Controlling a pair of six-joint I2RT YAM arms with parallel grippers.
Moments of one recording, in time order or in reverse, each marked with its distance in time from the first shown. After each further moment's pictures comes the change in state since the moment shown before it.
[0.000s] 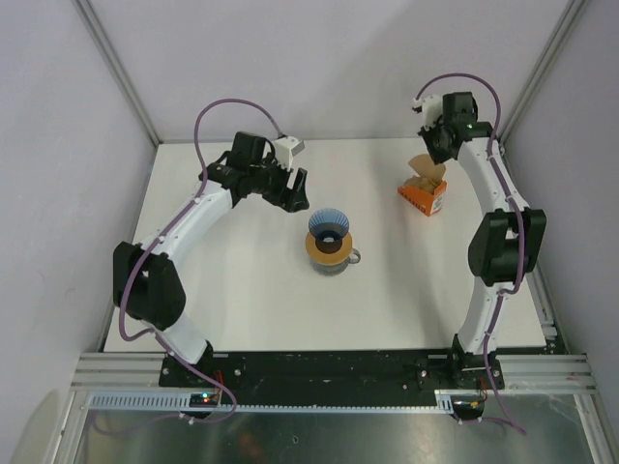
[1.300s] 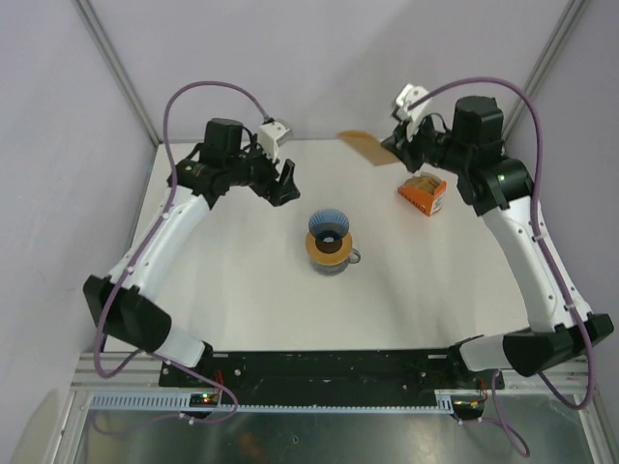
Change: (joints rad) left arm 0.019 -0.134 0.069 -0.094 0.036 0.118; right arm 0.247 -0.605 -0.206 0.153 -0.402 0.003
